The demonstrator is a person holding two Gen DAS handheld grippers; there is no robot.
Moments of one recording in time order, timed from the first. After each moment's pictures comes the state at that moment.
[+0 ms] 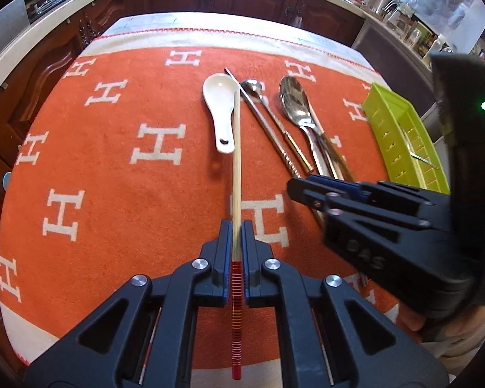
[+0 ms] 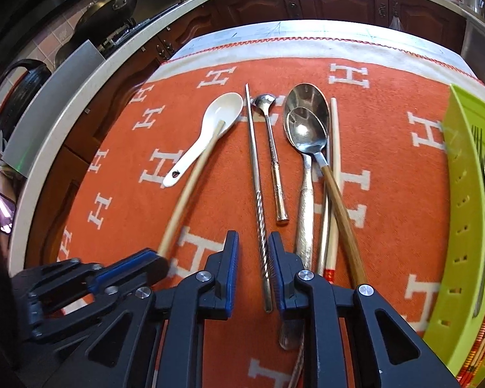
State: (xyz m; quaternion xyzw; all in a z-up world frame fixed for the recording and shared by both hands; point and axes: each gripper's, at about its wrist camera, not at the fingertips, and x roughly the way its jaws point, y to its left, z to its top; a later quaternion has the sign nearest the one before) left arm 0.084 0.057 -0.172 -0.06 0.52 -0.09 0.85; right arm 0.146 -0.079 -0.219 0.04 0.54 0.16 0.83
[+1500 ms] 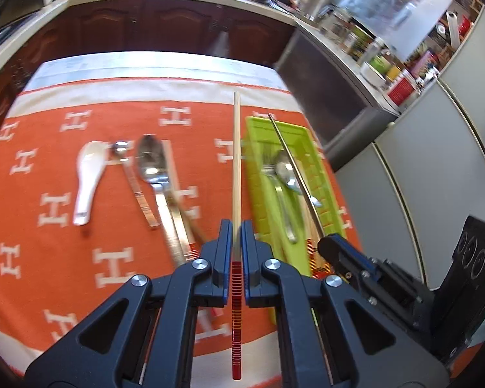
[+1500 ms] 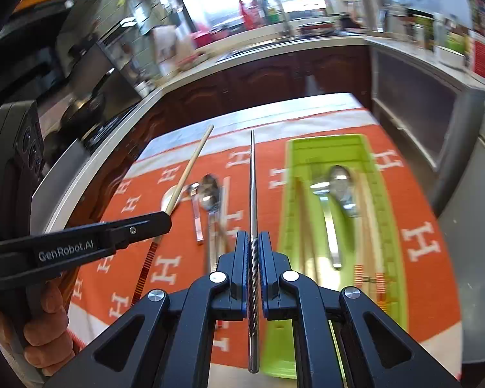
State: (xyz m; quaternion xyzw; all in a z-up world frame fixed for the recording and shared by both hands) left arm 0.104 -0.072 -0.077 -0.08 0.50 -0.21 0.83; right arm 0.008 -0.232 -0.099 0.14 0.39 0.02 0.91
